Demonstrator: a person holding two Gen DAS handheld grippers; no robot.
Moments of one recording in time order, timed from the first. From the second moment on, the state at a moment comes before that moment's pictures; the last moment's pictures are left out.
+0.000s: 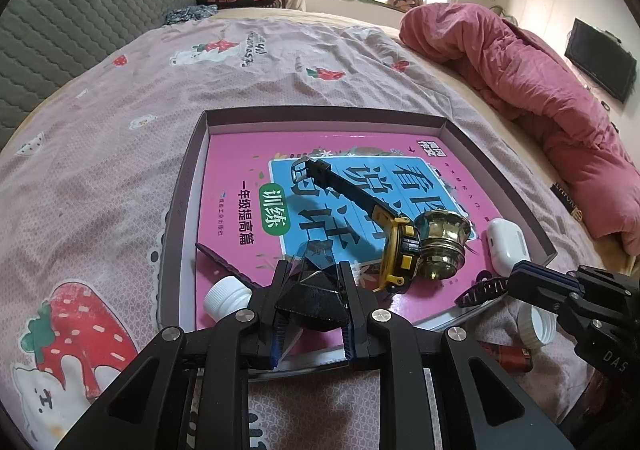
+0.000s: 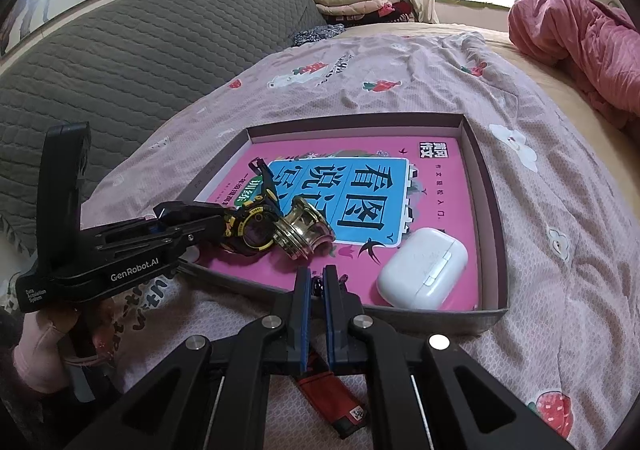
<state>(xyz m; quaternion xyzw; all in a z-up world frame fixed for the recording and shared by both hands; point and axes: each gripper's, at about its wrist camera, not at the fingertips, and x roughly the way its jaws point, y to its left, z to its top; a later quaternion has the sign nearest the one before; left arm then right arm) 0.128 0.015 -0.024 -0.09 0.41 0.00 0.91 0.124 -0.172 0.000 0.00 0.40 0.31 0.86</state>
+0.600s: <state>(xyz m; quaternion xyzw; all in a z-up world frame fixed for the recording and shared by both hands) 0.128 0.013 -0.026 -0.09 0.41 -0.01 0.91 0.122 -0.170 0.002 -0.01 0.40 0.31 0.86</state>
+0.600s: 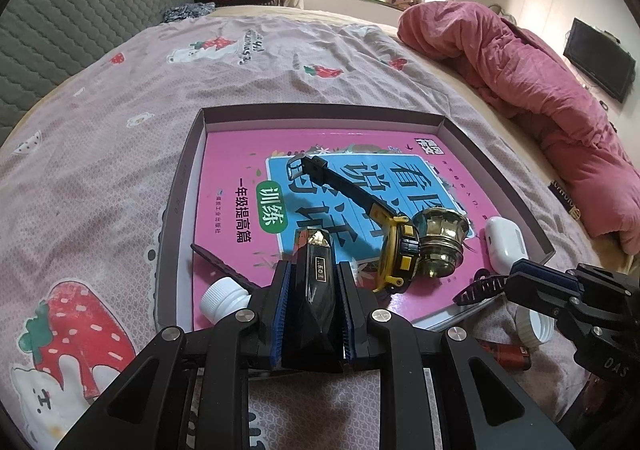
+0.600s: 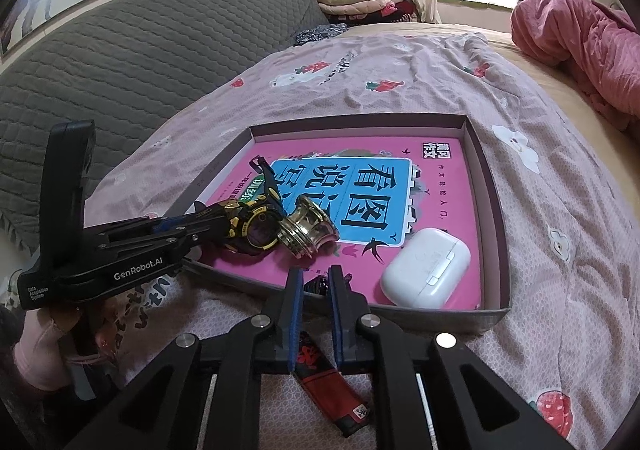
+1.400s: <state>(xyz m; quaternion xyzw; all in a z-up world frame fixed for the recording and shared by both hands) 0.127 0.021 -0.022 -0.10 0.41 0.00 0.91 0.122 -0.173 0.006 -0.01 0.39 0.30 0.87</state>
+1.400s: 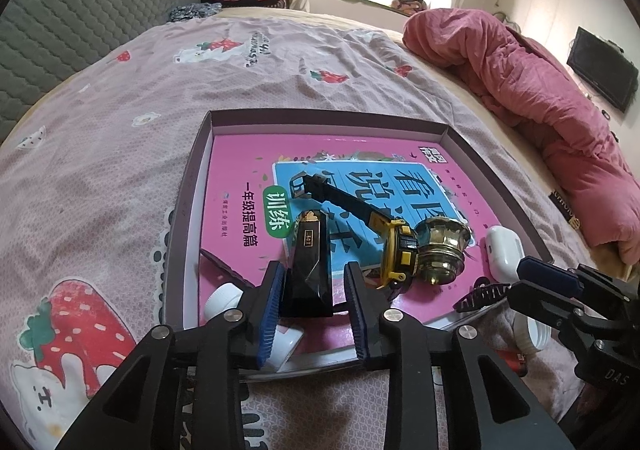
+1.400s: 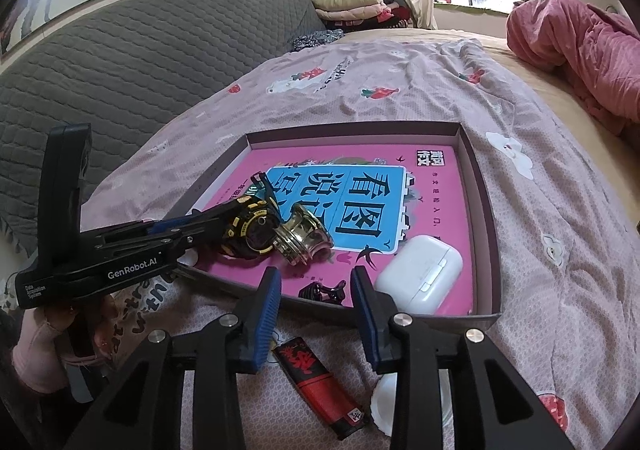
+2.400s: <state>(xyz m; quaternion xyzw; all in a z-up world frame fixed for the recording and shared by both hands) 0.122 0.019 -0.013 -0.08 0.40 0.00 0.92 0.132 -0.191 0.008 0.04 0.39 0.28 0.87</state>
